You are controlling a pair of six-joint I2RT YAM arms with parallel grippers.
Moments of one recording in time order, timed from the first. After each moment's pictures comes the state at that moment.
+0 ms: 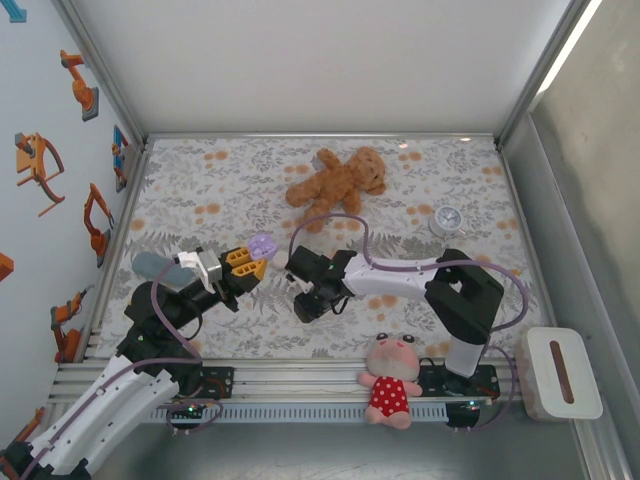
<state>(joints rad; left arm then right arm) -0.67 0.35 0.36 0.24 0.40 -0.13 1.08 1.80 1.15 -0.64 -0.16 0.37</state>
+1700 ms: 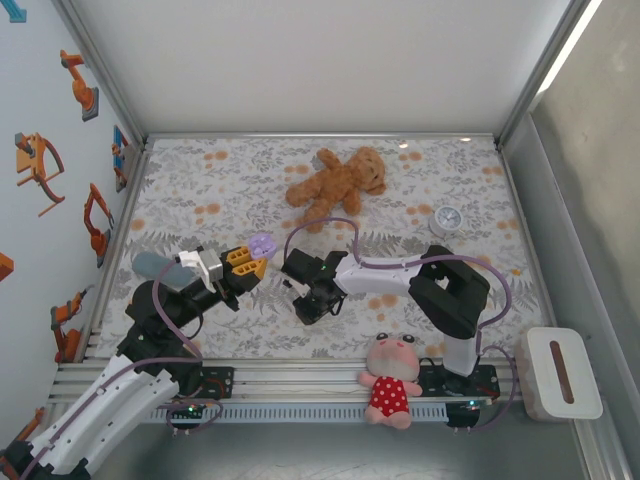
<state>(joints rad) -0.67 0.35 0.36 0.23 0.39 -0.13 1.08 1.87 1.17 -0.65 -0.19 0.32</state>
